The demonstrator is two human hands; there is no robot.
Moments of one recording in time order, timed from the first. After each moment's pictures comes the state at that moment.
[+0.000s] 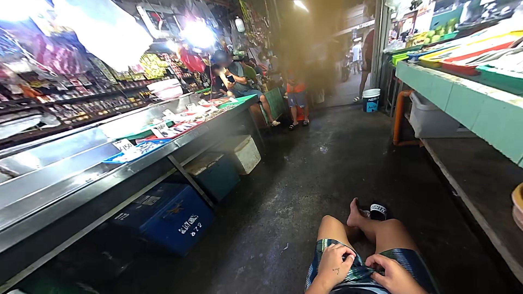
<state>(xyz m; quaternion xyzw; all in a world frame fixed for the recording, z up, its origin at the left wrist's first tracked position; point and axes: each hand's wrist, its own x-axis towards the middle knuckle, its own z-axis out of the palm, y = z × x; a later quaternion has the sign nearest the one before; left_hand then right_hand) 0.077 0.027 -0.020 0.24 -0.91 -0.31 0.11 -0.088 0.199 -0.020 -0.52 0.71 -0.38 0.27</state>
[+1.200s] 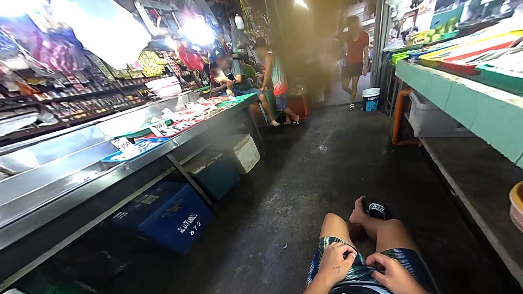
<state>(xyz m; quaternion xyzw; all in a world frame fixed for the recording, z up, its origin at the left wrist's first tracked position) 0.071 0.030 -0.017 0.22 -0.91 -0.32 0.12 -0.091 0.203 -0.022 -0.52 0.72 -0.38 0.27</state>
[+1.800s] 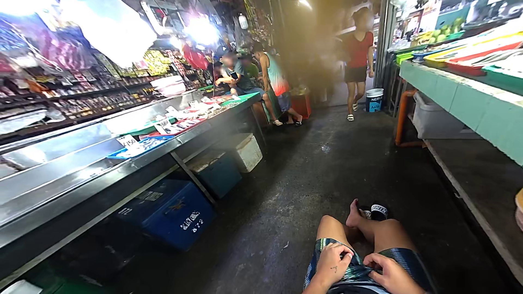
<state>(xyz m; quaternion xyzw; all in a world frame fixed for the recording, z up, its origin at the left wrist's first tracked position) 0.082 0.024 -0.020 0.26 -0.91 -0.32 0.11 -0.088 0.193 -0.020 -0.53 0.71 -0.37 0.28</state>
